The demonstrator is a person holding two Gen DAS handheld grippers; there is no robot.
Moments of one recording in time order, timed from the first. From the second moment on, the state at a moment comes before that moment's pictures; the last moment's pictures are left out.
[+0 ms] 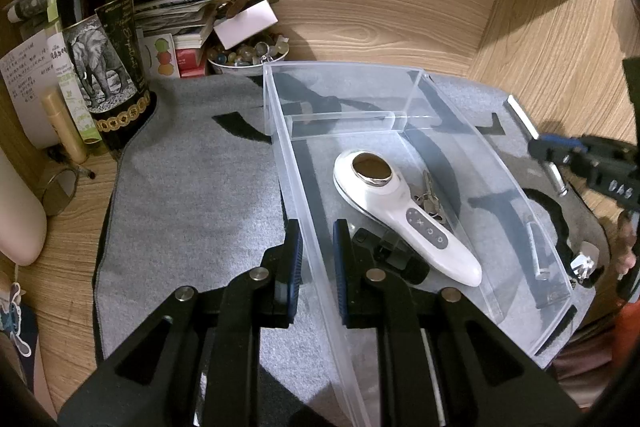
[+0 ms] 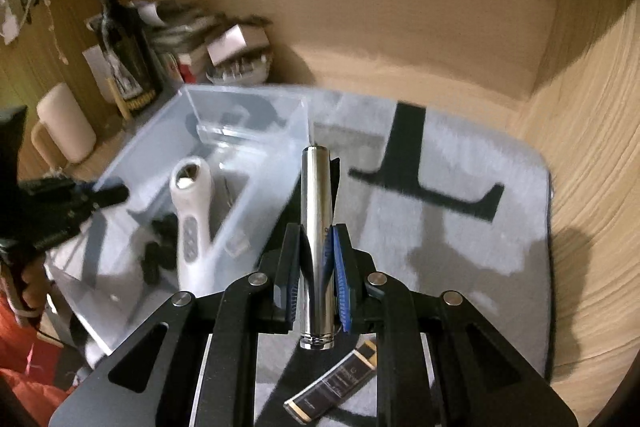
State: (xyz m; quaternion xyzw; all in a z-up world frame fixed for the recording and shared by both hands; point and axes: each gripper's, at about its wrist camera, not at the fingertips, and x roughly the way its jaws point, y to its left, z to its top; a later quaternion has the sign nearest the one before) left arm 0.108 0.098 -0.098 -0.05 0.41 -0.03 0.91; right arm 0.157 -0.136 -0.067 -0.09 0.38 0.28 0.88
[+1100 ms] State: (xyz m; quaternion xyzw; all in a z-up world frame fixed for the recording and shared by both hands) left arm 0.108 0.098 -0.098 -0.05 0.41 -0.03 0.91; right arm 0.130 -0.027 -0.072 -0.12 0.38 0.38 0.83
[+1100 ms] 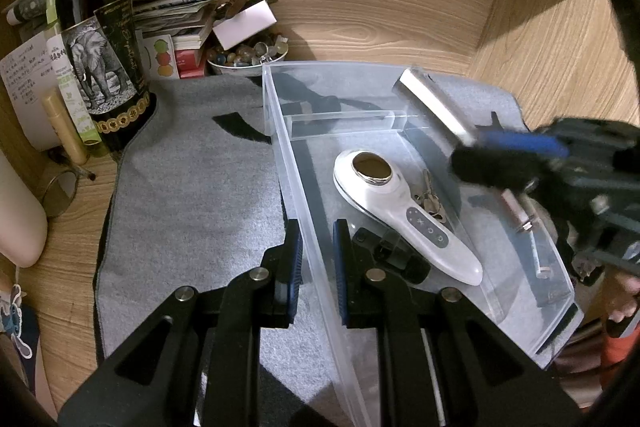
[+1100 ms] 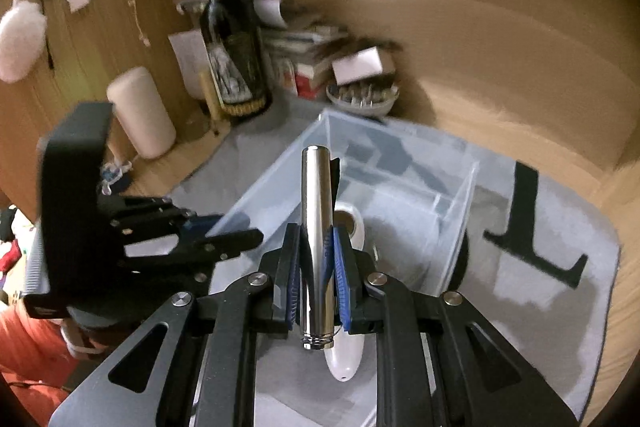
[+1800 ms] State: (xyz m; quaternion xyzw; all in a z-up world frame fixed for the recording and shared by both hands) left arm 0.107 0.097 -0.098 -0.05 0.40 -0.04 0.91; right arm 0.138 -0.006 -0.116 -0.19 0.44 0.37 0.80
